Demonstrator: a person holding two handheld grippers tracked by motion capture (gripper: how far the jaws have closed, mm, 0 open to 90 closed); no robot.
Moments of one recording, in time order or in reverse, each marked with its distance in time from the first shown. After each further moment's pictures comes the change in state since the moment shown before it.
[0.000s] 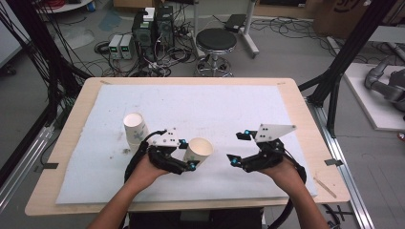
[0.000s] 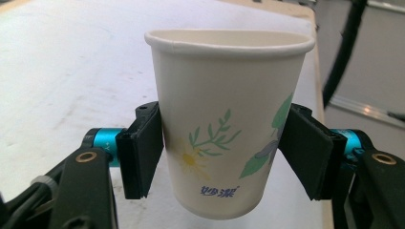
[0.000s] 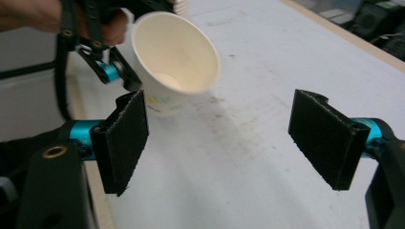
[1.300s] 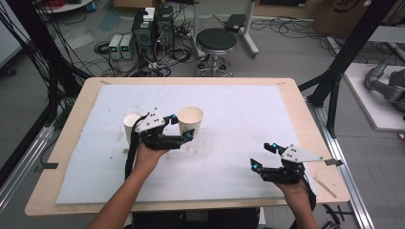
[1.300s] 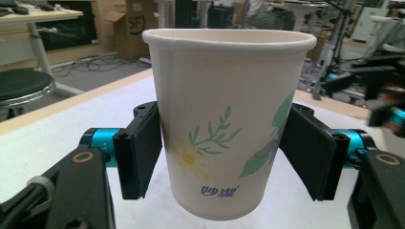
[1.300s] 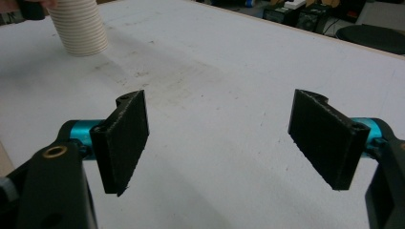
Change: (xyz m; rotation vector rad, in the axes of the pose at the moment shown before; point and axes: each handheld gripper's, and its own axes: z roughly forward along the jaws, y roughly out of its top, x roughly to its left) left arm 0.038 0.014 -0.008 -0.329 0.215 -0.081; right arm -0.006 -0.095 -0.023 -0.141 -0.279 0.170
